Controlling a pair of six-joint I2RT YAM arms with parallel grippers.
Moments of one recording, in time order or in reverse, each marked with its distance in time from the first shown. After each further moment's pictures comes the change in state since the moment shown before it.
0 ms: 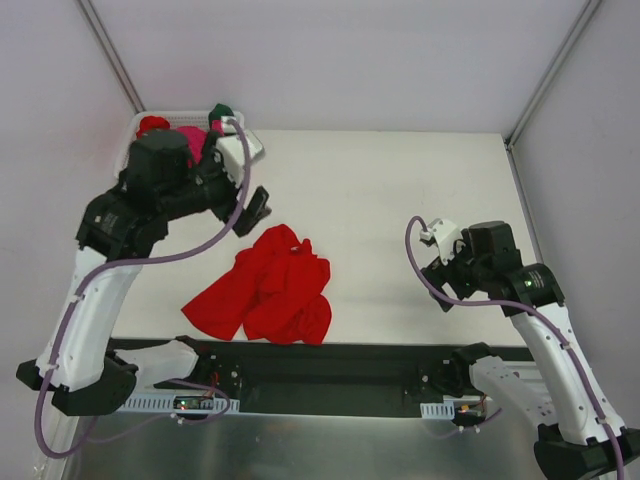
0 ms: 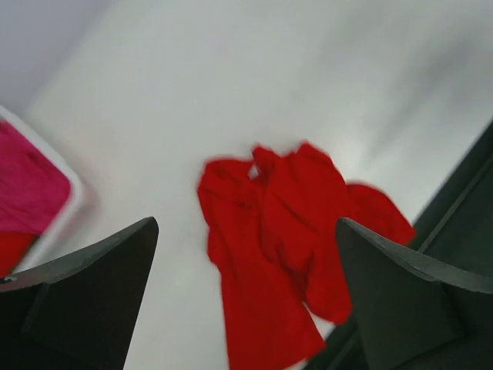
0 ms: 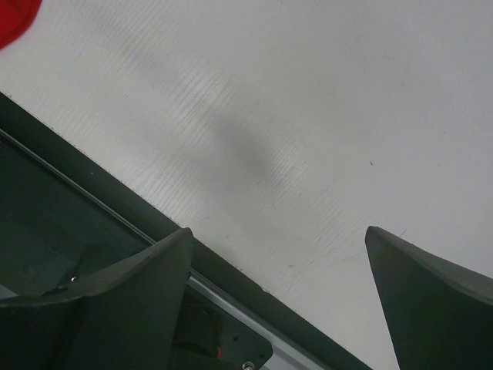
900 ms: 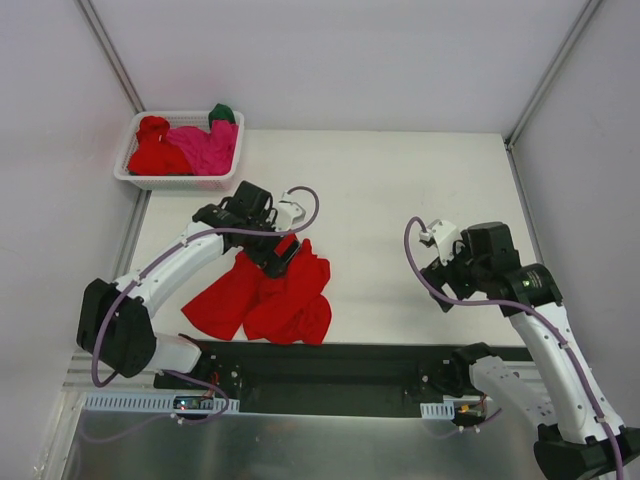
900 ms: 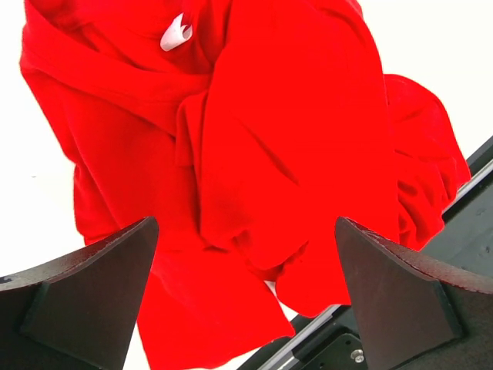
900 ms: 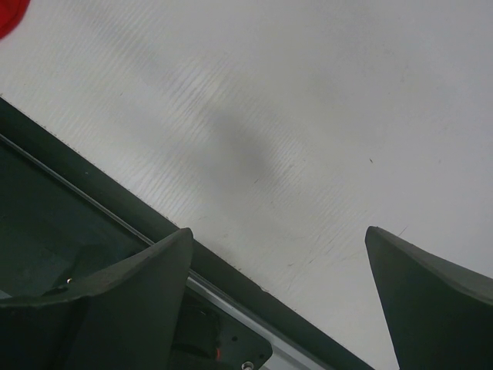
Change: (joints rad) left arm 0.000 0.168 -0.747 0.278 0.024 -0.067; right arm -0.001 -0.002 -0.018 0.010 0.011 0.000
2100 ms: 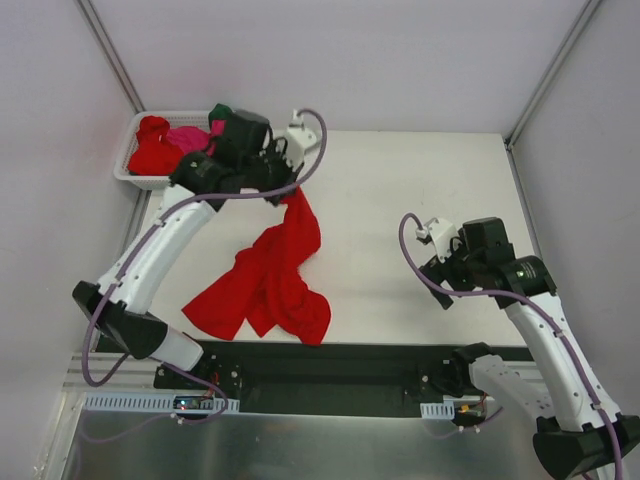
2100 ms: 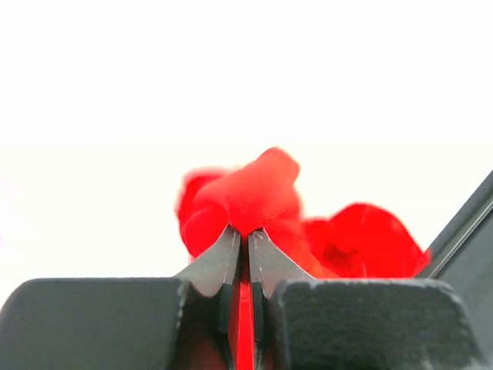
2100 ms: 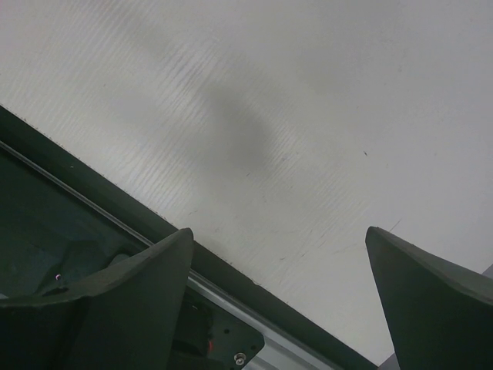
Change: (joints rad) left arm -0.055 0.117 0.534 -0.146 -0.037 0.016; right arm -0.001 0.047 0.008 -0.002 0.032 -0.020
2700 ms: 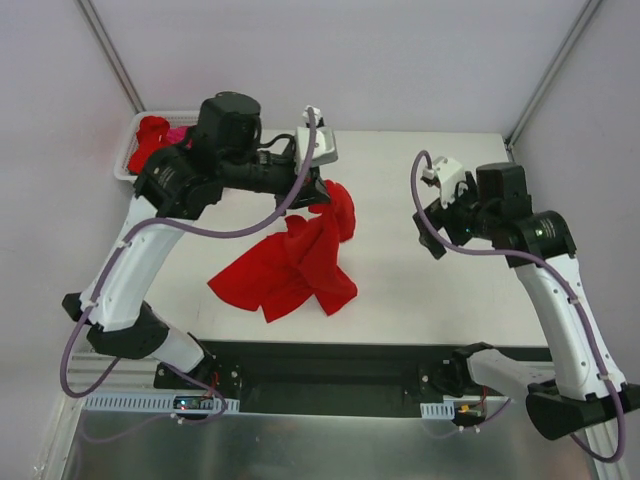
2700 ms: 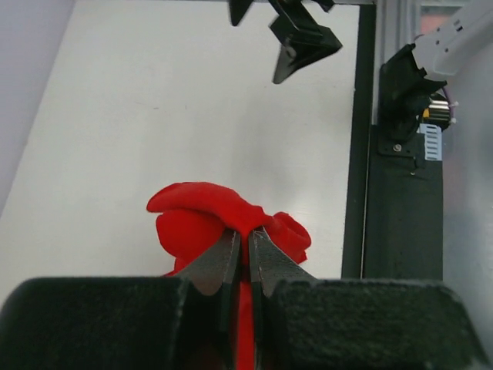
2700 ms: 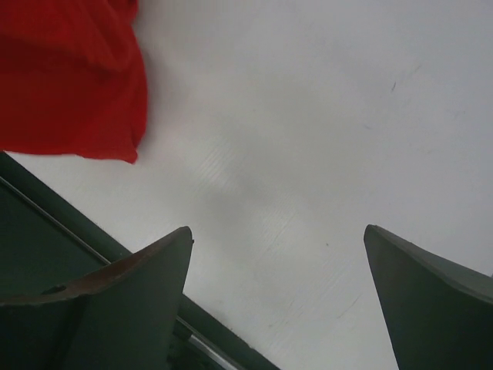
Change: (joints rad) left arm -0.185 -0.013 0.536 -0.171 0.353 0.093; right arm 0.003 0.217 0.406 0.003 -0.083 0.070
